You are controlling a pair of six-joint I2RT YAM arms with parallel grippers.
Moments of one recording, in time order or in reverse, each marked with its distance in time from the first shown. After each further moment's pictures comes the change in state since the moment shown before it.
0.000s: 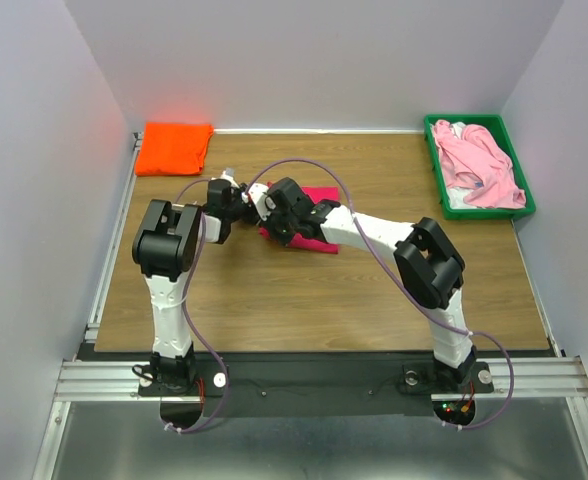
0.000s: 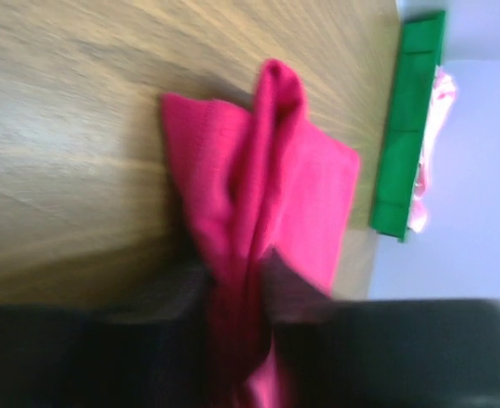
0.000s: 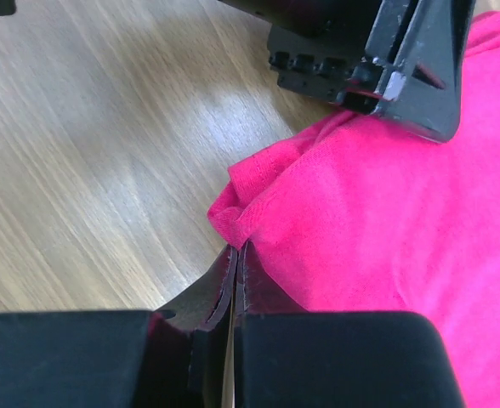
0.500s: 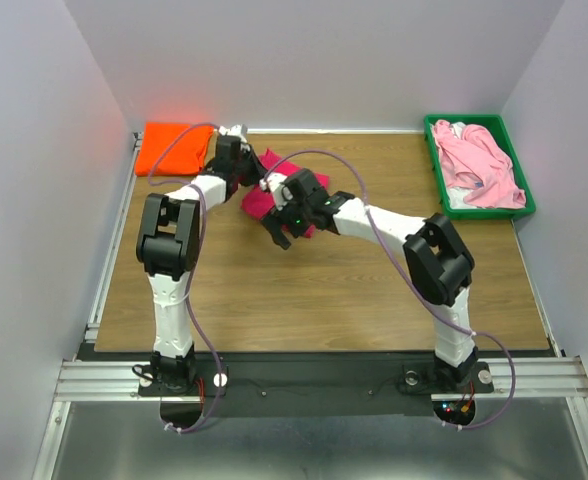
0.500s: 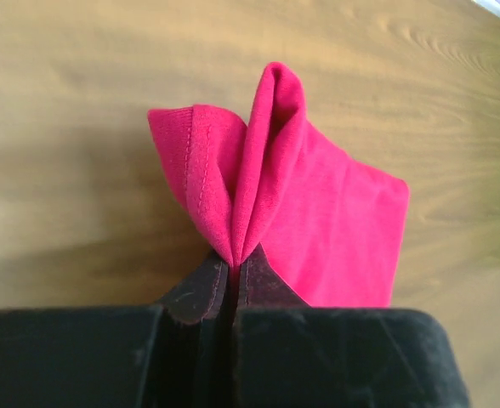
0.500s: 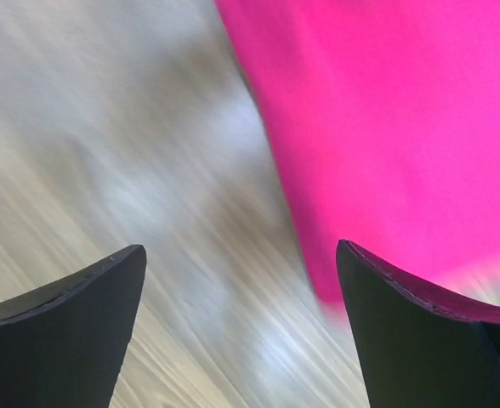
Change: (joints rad) left arm -0.026 0.030 0.433 -0.504 -0.206 0.465; right arm -0.067 -0.006 -0.018 -0.010 0.019 0.047
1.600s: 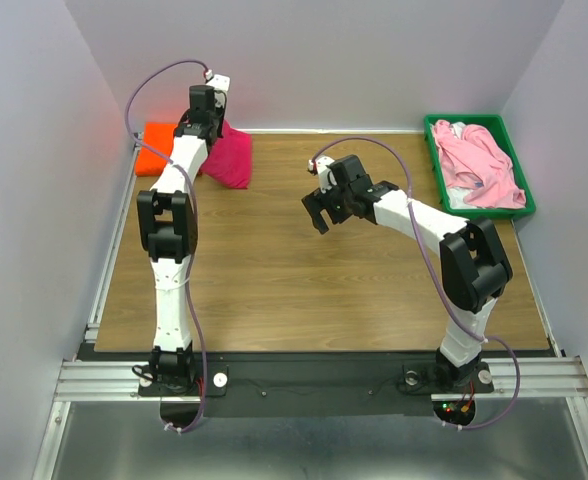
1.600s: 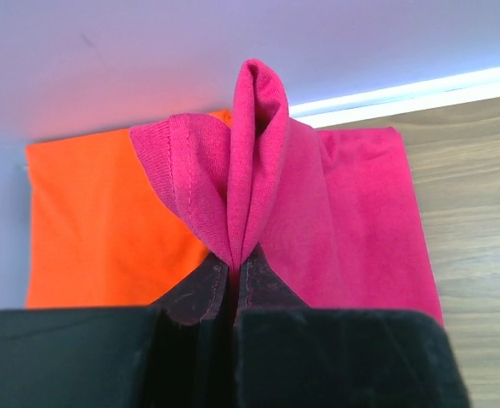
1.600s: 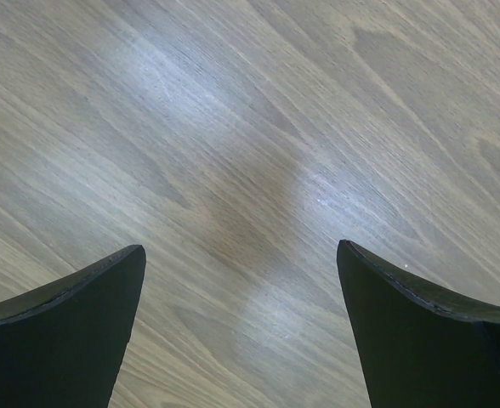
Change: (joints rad) left arm 0.121 0.243 0.776 -0.448 -0.402 0.799; right arm -0.213 -0.200 -0.182 -0.047 0.014 0.024
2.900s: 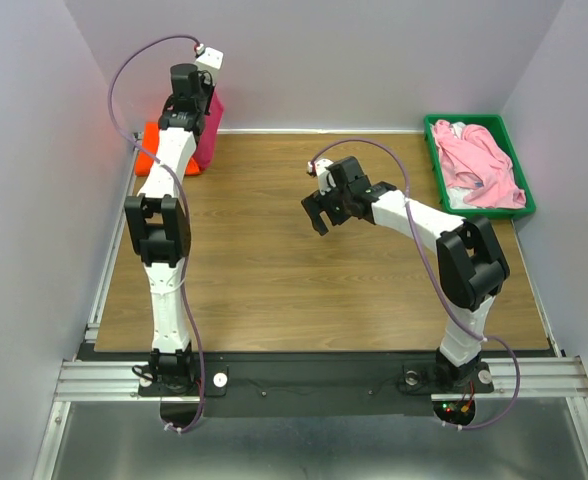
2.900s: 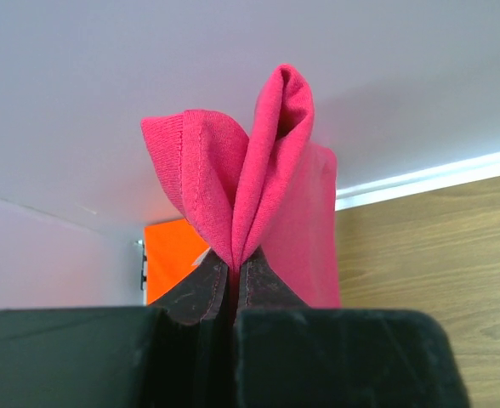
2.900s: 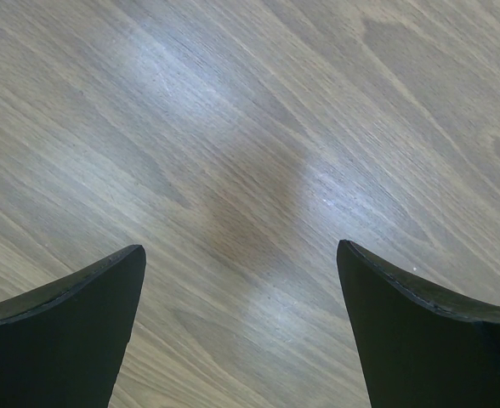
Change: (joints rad) left arm 0.035 -0.079 0.045 0.087 0.037 0.170; right arm 0.000 0.019 0.000 0.000 -0.006 -0.001
